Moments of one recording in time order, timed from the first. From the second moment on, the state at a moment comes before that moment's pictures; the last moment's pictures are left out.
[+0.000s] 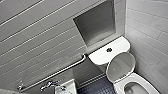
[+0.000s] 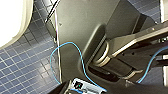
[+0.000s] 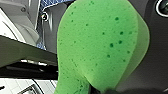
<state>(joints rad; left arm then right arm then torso) 1.28 2.85 -2.24 -0.02 0.13 0.15 -1.69 2.46 -2.00 0.04 0.61 0.24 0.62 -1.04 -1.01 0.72</state>
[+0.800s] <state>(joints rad) 1.01 2.67 -1.99 -0.31 0.15 0.15 -1.68 2.51 -2.05 0.01 0.60 0.24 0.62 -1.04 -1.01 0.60</state>
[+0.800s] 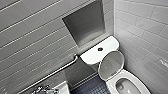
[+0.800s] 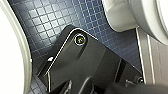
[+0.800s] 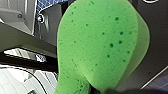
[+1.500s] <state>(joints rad) 0.81 2.75 -2.02 -0.58 0.16 0.15 -1.68 2.59 -2.19 -0.06 0.50 0.24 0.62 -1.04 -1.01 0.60</state>
